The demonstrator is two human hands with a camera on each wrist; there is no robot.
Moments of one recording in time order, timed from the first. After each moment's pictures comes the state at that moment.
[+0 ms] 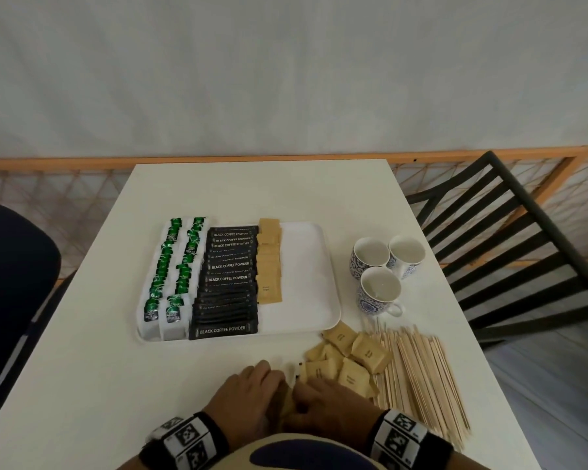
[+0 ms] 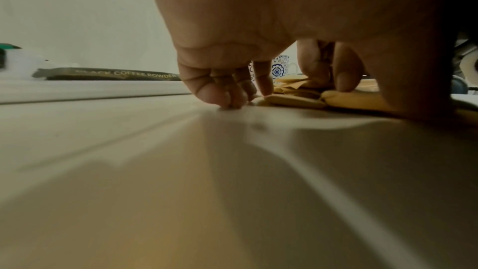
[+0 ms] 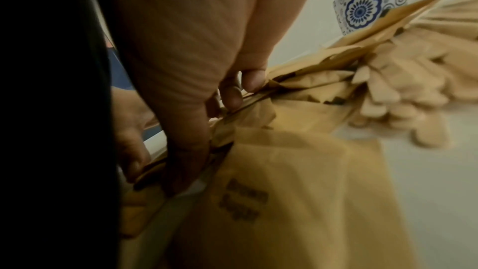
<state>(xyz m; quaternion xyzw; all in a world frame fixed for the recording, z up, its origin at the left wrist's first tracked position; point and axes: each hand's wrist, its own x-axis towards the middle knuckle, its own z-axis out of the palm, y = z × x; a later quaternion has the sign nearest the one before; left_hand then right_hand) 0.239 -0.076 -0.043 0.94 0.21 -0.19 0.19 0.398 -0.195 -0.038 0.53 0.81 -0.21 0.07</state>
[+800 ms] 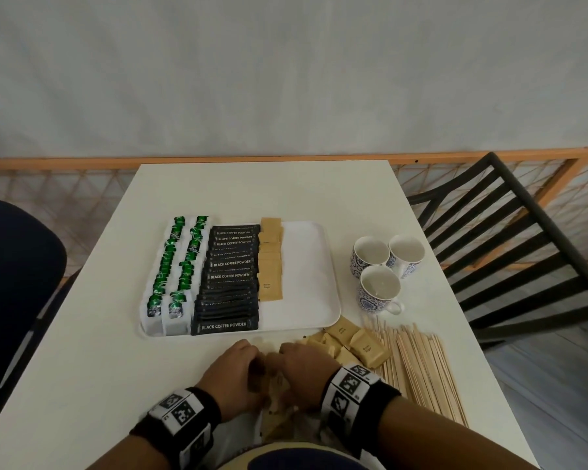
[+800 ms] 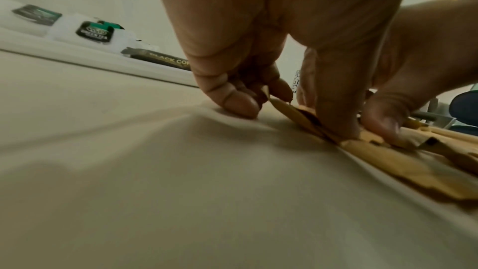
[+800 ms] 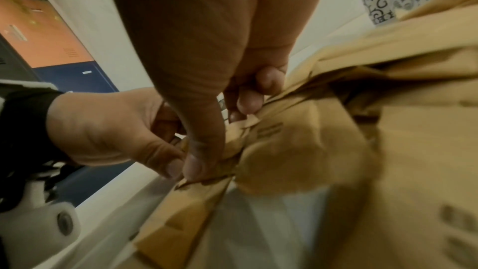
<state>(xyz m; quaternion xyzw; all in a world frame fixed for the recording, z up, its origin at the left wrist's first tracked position) 0.231 -0.051 -0.048 0.89 0.32 -0.05 0.33 0.385 -0.140 -0.022 0.65 0.72 -0.25 0.04</state>
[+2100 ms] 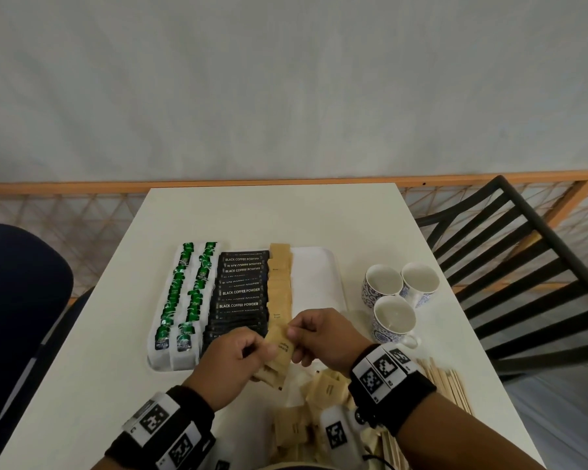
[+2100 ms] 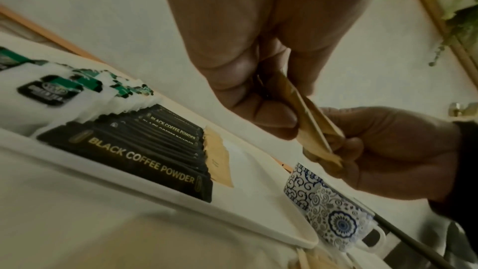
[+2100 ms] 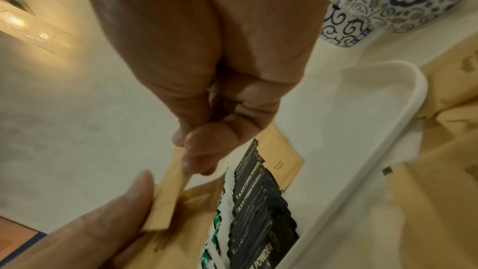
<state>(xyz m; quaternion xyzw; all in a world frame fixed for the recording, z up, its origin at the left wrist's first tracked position) 0.248 -0.013 0.022 0.78 0.37 0.15 0.49 0.429 -0.094 0.026 0.63 0.40 -0.51 -0.43</state>
